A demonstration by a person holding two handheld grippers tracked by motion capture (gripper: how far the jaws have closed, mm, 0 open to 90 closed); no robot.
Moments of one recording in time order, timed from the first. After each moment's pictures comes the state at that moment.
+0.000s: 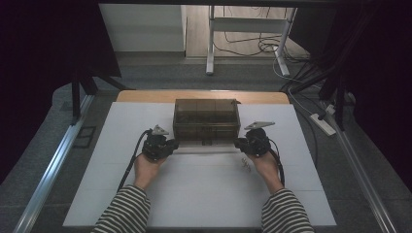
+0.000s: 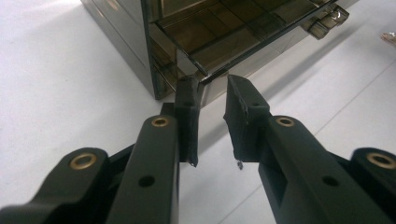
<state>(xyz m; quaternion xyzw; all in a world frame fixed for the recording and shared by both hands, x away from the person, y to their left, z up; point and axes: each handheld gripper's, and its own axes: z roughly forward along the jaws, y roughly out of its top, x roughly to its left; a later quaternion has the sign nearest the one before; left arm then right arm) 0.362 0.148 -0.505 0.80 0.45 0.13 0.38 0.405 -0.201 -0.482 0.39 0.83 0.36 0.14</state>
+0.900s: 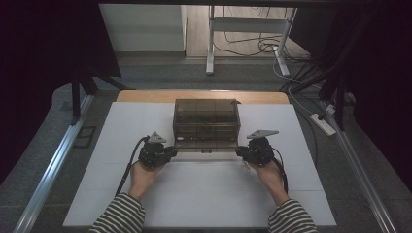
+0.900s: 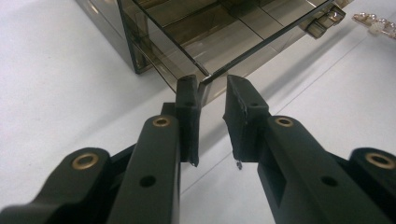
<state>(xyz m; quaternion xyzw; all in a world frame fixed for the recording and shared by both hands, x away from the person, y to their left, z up) 0.336 0.152 -0.506 0.80 0.44 0.12 0.38 0.375 -0.208 -0.484 0.38 0.84 0.37 0.13</state>
